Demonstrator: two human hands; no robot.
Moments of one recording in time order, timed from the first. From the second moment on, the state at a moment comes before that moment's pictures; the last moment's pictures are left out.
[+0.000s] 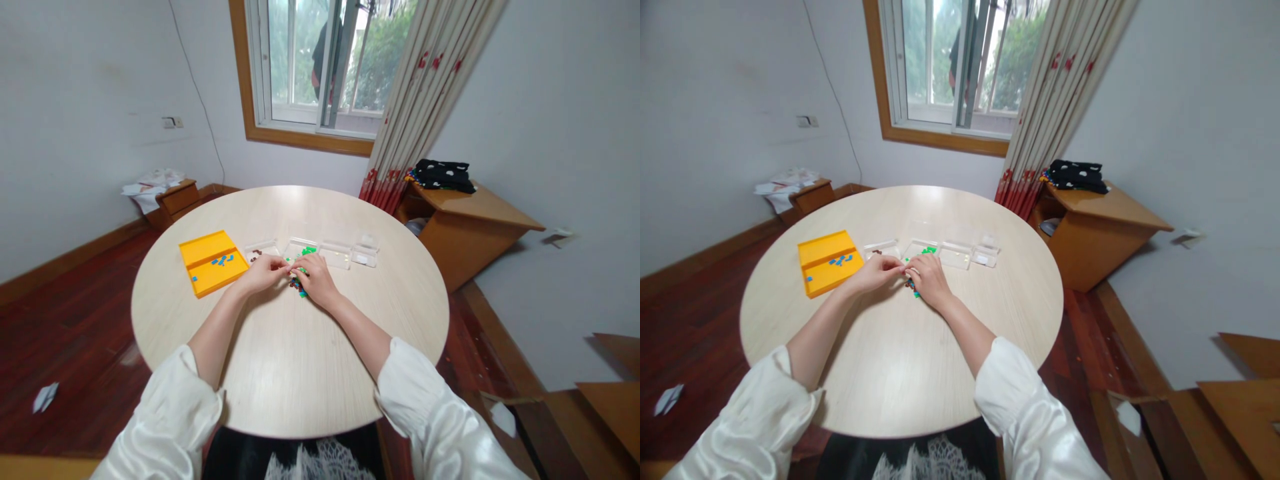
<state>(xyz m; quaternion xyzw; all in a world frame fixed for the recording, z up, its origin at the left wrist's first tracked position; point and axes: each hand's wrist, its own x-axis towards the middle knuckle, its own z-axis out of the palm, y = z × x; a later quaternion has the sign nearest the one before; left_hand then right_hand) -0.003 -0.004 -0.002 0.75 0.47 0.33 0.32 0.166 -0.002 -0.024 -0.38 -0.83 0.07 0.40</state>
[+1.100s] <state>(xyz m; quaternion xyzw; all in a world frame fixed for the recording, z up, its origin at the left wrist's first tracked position) -0.034 0.018 -0.020 0.63 0.66 0.42 -0.02 0.172 -0.002 -0.025 -0.35 -0.88 0.12 0.29</state>
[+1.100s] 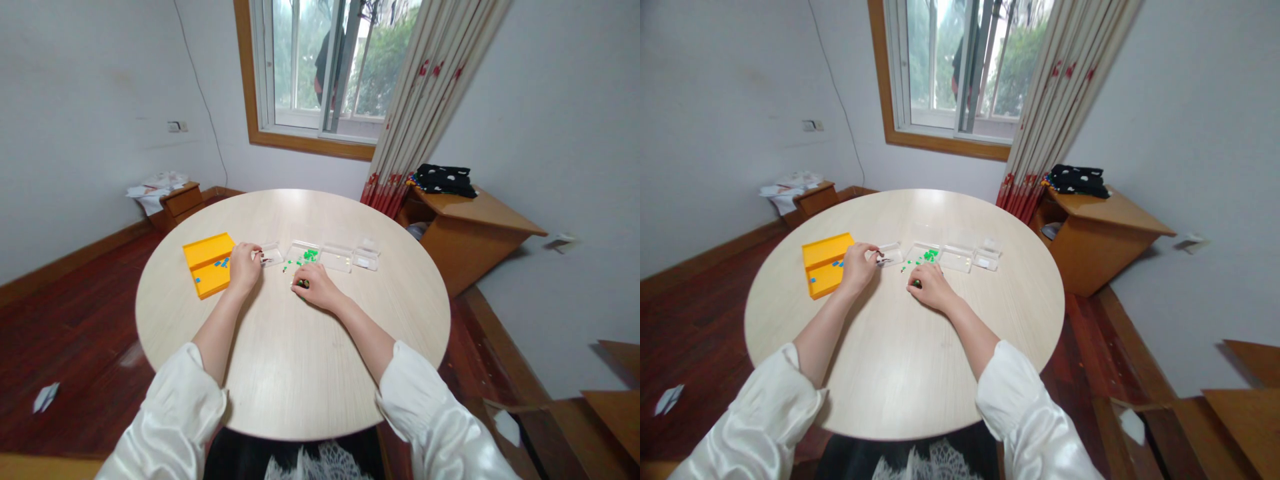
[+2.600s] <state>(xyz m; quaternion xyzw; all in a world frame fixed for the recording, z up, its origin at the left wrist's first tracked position) -0.034 0.018 -0.020 0.61 0.69 0.40 -0.02 0.170 -0.003 -0.023 -0.39 -0.83 0.18 0.34</state>
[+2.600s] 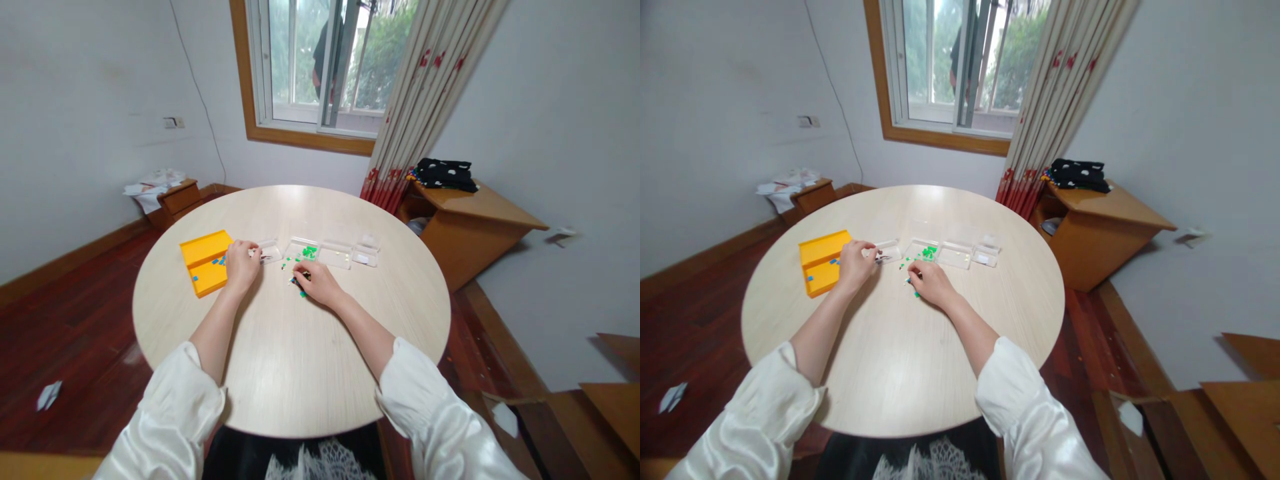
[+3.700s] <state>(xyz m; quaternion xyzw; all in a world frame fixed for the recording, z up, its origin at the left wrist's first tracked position) 0.001 0.002 -0.012 0.78 0.48 0.35 0.18 0.171 0.000 -0.026 -0.42 -0.79 0.18 0.40</state>
